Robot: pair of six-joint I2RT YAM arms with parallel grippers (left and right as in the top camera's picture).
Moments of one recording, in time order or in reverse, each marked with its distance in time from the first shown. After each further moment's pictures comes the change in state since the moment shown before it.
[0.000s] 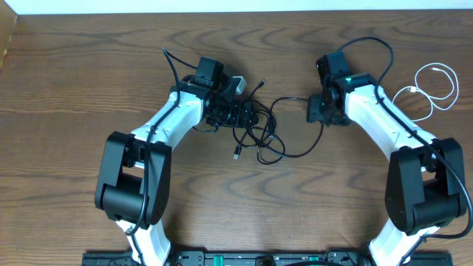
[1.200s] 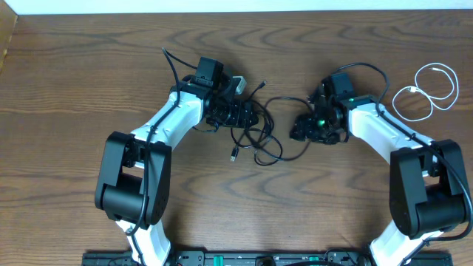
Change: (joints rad) left arm 0.000 0.000 0.000 0.000 0.000 0.000; right arm -0.034 -0.032 -0.215 0.196 -0.517 -0.146
